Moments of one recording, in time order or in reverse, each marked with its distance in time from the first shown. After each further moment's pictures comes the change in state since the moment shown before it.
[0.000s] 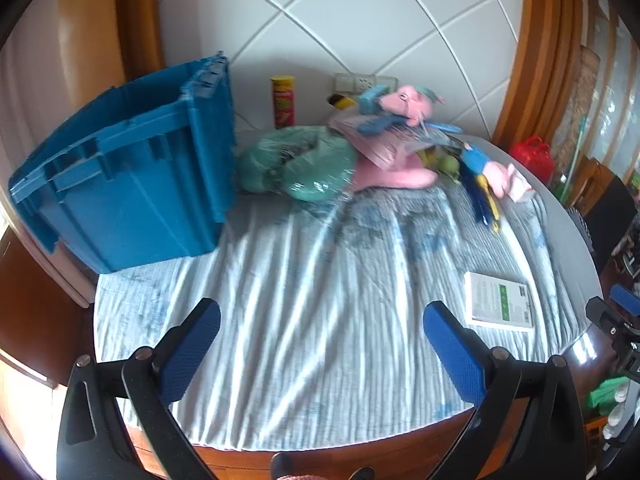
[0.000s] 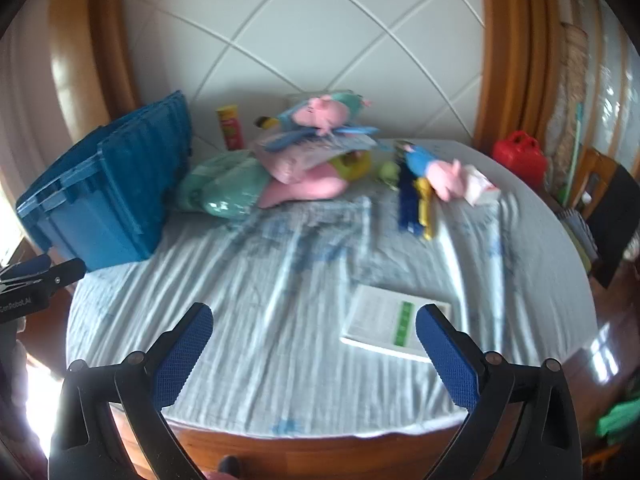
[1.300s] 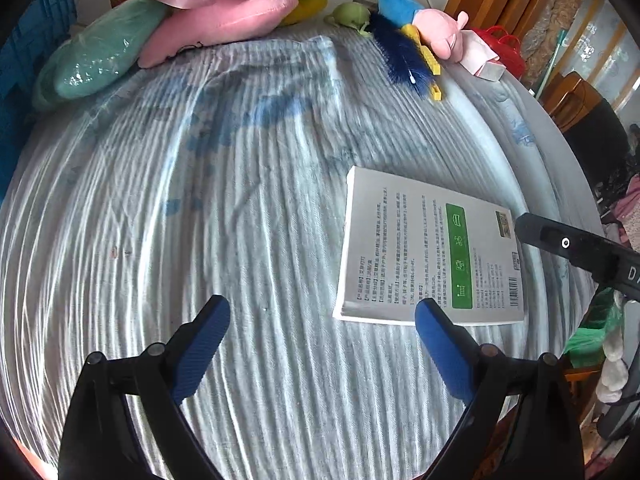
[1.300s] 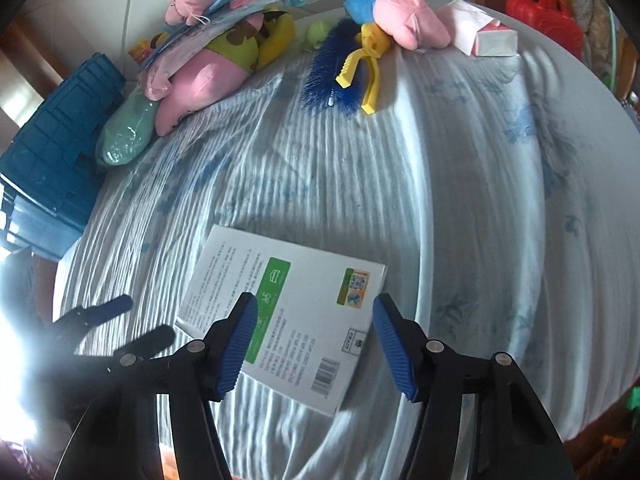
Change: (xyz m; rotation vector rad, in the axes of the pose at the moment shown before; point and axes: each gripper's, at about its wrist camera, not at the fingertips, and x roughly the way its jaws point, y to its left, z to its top) left arm 0.238 -0.219 -0.064 0.076 0.343 -0.189; right arm 0.222 -0.197 -0.030 0.120 0.355 0.208
